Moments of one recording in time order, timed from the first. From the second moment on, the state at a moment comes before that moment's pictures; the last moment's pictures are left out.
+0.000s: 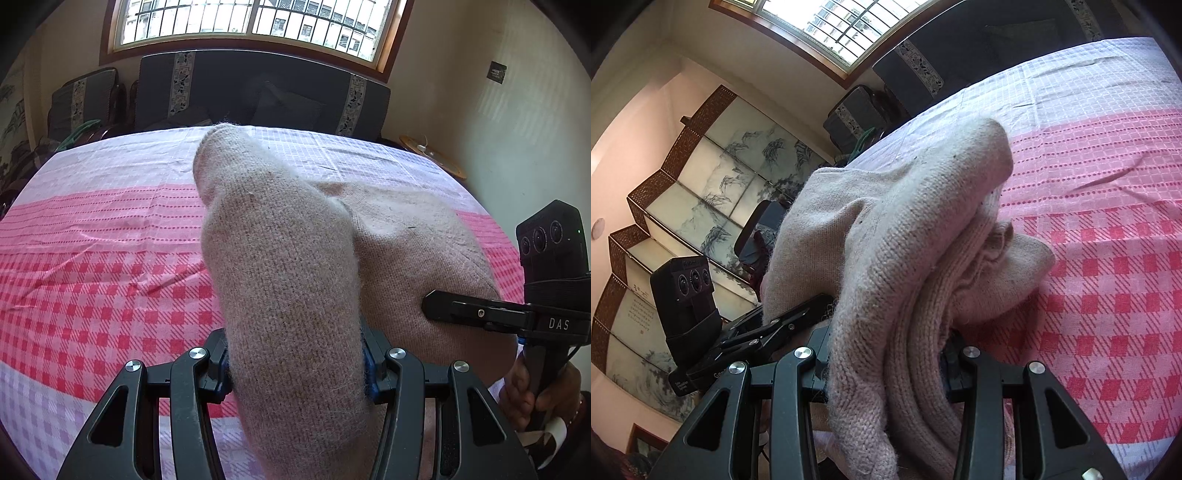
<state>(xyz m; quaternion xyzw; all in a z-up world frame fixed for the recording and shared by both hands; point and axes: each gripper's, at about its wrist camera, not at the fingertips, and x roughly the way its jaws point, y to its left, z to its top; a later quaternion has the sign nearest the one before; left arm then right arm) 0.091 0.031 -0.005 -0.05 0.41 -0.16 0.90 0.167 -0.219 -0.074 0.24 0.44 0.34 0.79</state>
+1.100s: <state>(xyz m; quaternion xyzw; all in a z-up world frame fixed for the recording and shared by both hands) 0.068 0.031 -0.021 -0.02 0.41 -0.15 0.90 0.161 -0.220 -0.087 0.24 0.45 0.34 0.79</state>
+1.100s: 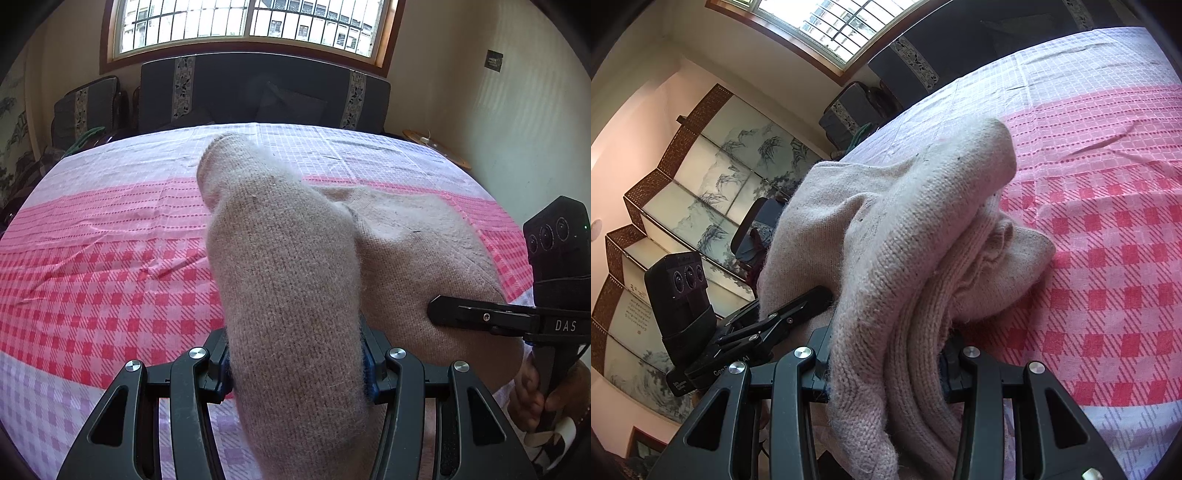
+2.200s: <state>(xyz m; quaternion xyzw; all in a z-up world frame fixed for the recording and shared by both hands) -0.014 0.013 0.043 0.05 0.17 -0.01 0.98 0.055 -0.230 0.009 0.08 0.25 0.25 0.93</state>
